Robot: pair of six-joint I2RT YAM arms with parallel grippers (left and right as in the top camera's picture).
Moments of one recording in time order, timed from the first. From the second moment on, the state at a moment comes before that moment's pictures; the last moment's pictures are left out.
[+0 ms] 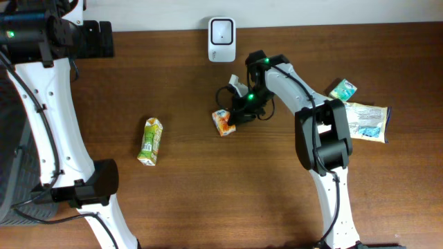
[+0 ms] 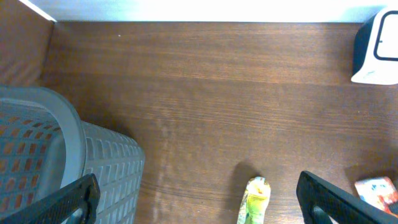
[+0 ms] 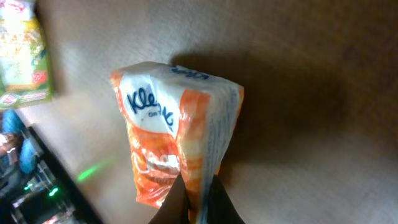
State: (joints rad) left arm 0.07 2.11 2.82 -1.64 -0.13 0.04; right arm 0.30 2.46 2.00 -1.22 -0.70 -0.11
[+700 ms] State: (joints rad) left arm 0.07 2.11 2.82 -1.64 -0.13 0.04; right arm -0.04 2.34 2.12 -1.56 -1.49 -0.40
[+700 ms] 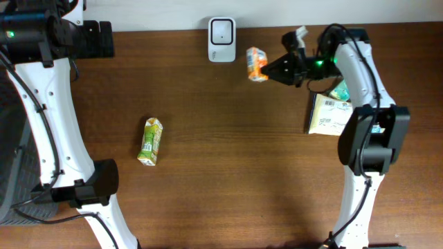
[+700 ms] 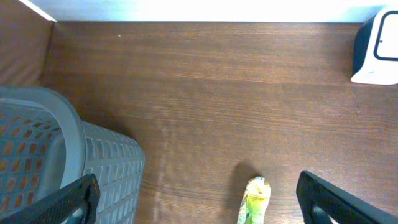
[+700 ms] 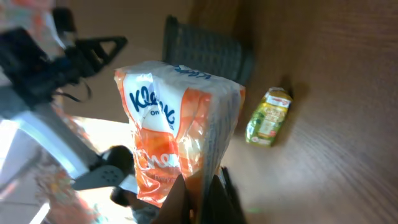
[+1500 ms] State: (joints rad) left arm 0.07 2.11 2.82 -1.64 -0.13 0.04; right arm 0.08 1.91 2.12 -1.37 -0.87 -0.17
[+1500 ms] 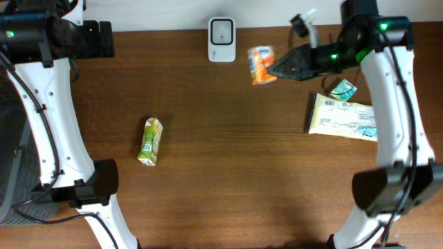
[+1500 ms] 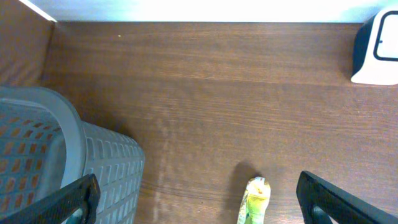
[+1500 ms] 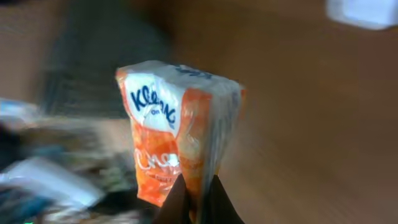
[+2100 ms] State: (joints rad) left arm 0.07 2.11 2.82 -1.64 -0.13 0.04; right arm 0.56 2.31 2.14 -0.40 0.66 -0.49
